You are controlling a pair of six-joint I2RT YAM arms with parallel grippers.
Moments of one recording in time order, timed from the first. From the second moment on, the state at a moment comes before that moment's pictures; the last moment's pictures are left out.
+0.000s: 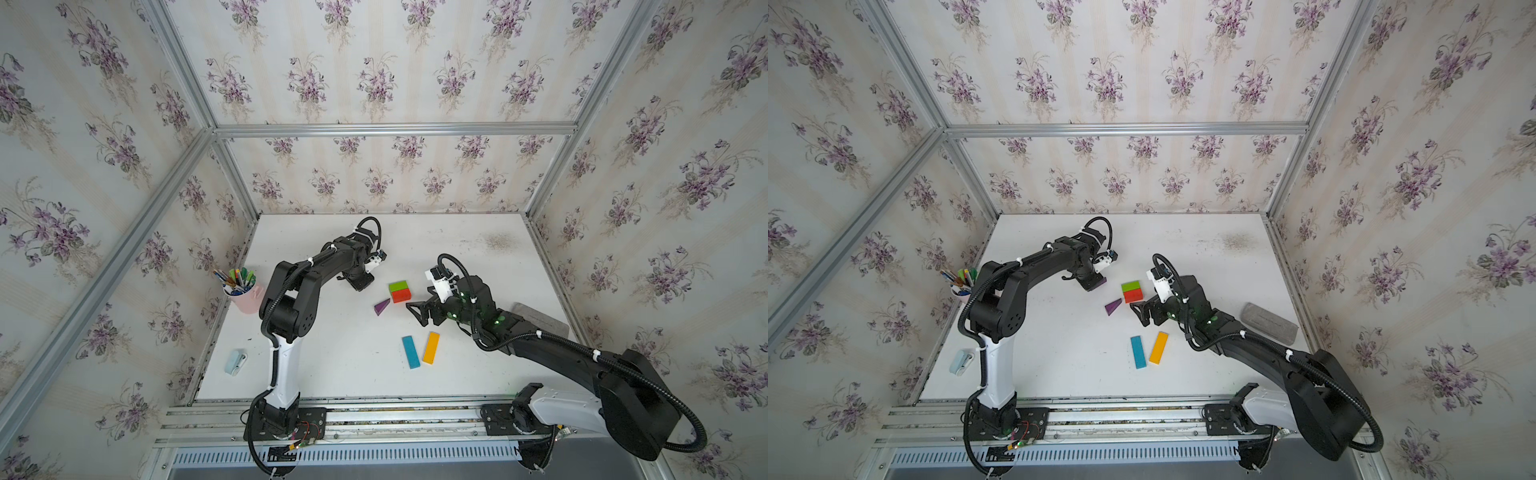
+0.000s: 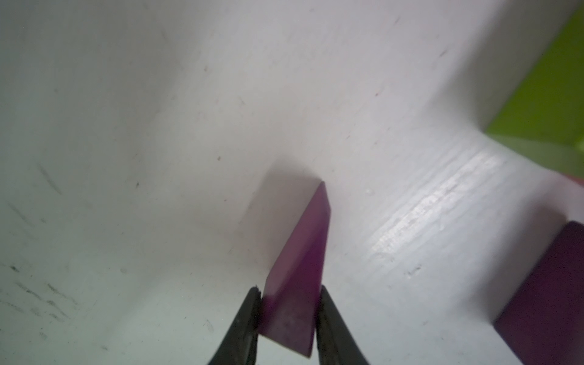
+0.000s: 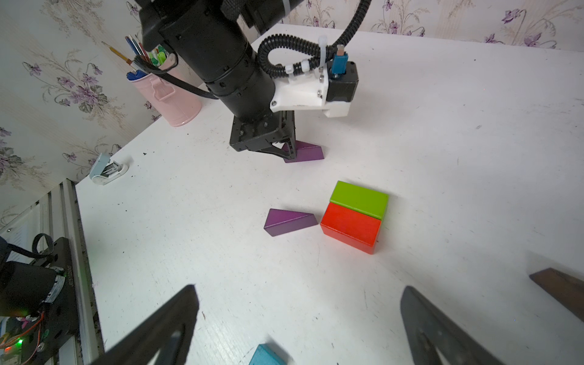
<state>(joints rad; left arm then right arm) -0.41 2.10 1.58 -0.83 -0.08 0.46 0.66 1.24 0.59 0.16 -0.25 0.18</state>
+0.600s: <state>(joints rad) -0.41 2.17 1.70 -0.90 -0.07 0.68 0.66 1.24 0.59 0.16 -0.25 0.18</state>
